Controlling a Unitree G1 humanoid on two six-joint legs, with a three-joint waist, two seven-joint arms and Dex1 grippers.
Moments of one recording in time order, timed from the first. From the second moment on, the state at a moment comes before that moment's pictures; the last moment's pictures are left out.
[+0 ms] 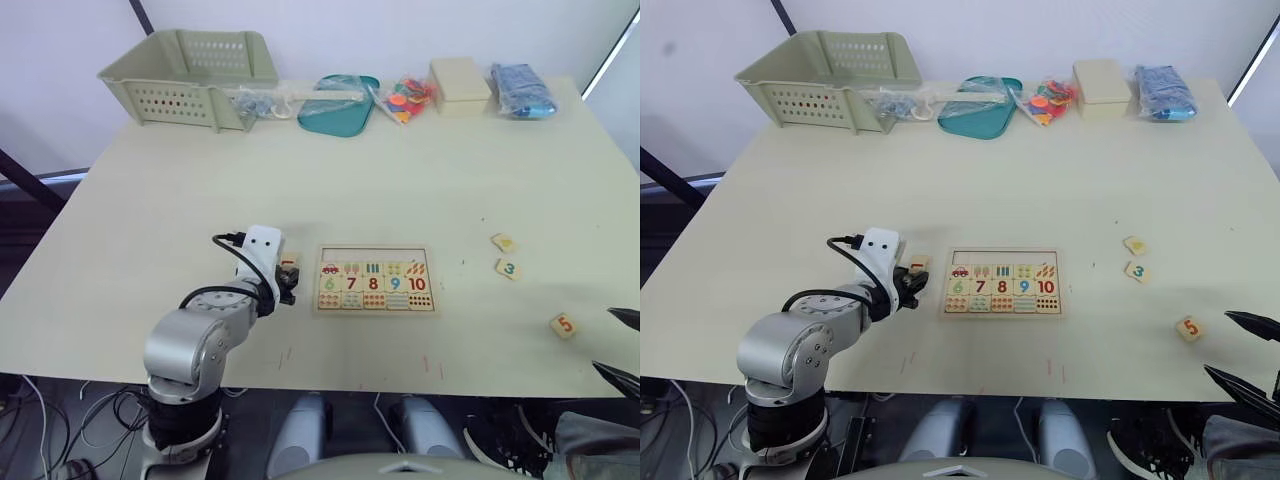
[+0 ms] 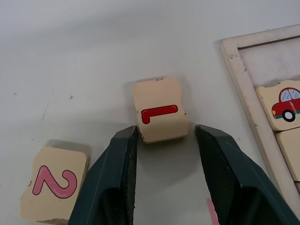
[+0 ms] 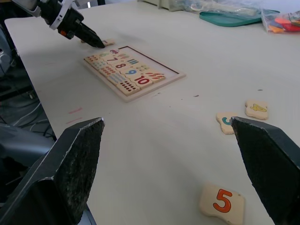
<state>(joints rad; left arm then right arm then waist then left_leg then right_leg) -0.28 0.26 0.05 -0.65 -0.29 1.51 -0.06 0.42 -0.71 -0.73 0.07 0.75 -0.07 1.58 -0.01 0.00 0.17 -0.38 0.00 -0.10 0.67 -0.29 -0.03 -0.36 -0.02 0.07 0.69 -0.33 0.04</state>
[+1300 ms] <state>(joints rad) -0.38 0.93 0.02 -0.45 -0.45 1.06 -0.83 0.46 -0.62 -0.71 -0.20 0.76 -0.02 1.40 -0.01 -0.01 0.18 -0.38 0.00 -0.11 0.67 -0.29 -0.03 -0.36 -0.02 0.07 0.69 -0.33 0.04</state>
